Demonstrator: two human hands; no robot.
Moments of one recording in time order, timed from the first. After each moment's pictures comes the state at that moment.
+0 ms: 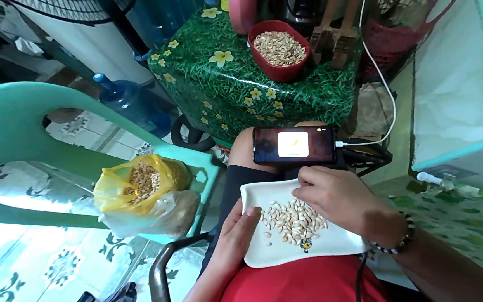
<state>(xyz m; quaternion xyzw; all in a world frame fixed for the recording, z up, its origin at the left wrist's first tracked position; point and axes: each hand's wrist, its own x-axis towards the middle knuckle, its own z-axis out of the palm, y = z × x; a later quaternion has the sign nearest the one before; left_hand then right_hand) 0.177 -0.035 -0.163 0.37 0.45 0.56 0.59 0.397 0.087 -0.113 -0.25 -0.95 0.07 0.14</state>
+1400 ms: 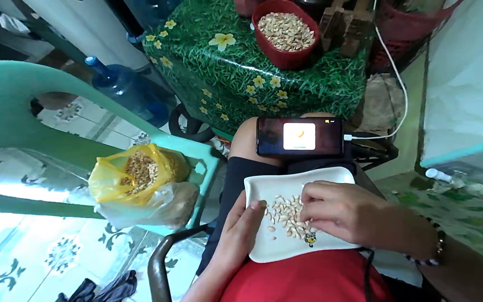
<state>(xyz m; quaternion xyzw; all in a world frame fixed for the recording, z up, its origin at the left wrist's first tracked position) 0.182 -0.033 -0.161 0.38 0.46 0.56 0.58 0.415 0.080 -0.114 -0.14 -0.94 0.27 0.13</state>
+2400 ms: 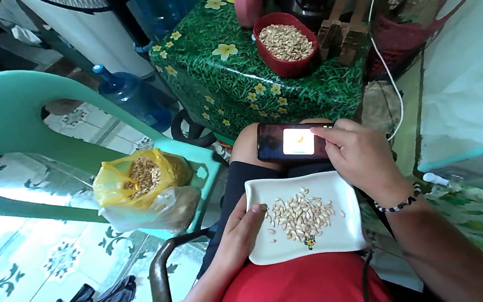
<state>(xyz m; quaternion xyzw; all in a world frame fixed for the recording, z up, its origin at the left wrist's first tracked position) 0.180 -0.033 -0.161 0.37 0.46 0.56 0.59 0.399 0.134 -0.099 -0.45 -0.86 0.05 0.23</state>
